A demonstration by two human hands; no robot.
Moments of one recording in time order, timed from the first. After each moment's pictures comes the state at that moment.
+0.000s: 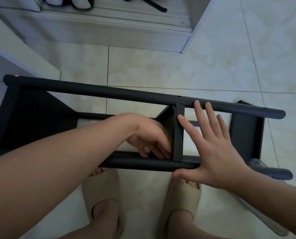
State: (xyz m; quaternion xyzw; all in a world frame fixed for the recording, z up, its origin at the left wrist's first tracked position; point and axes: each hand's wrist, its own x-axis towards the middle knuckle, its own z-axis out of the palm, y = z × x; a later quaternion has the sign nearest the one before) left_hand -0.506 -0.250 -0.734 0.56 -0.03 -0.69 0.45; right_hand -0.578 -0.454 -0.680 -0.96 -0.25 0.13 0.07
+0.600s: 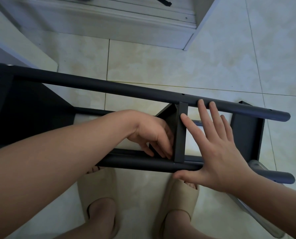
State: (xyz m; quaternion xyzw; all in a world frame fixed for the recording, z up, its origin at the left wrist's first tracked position) left_hand -0.503 -0.248 -0.733 0.60 -0.07 -0.66 0.45; right_hand -0.578 -0.453 -0.681 -0.96 -0.25 0.13 0.07
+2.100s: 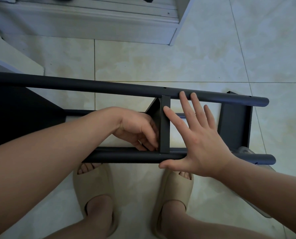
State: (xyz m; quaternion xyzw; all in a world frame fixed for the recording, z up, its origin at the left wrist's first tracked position) left_hand -0.505 -0.248 -0.733 0.54 -0.05 -0.68 0.50; right_hand -0.578 -0.452 -0.680 -0.96 -0.25 0.13 0.07
